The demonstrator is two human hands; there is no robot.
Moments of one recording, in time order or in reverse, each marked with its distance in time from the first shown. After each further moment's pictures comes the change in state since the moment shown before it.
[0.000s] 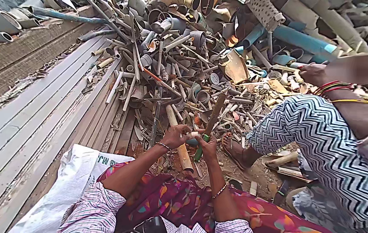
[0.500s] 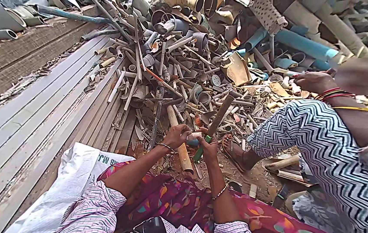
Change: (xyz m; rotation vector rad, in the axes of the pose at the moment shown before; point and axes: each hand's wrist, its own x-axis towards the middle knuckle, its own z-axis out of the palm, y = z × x) left_hand 0.001 -0.005 0.005 -0.070 0.105 -0.016; right_hand -0.001 0.000 0.002 0.093 -0.015 -0.038
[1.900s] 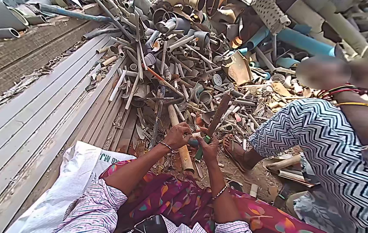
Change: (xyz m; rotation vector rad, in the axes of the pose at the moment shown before) left_hand 0.001 -0.001 -0.002 0.151 -0.053 0.105; right_hand -0.001 0.005 0.002 -0.136 -0.031 -0.126
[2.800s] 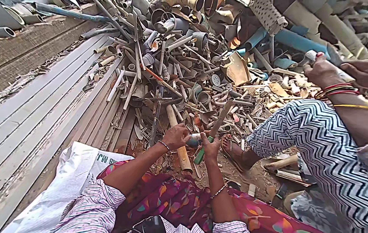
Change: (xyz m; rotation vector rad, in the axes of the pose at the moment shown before) left_hand 0.006 -0.001 0.000 0.095 -0.118 -0.045; right_hand 0.009 -0.004 -0.004 -0.113 0.287 0.277
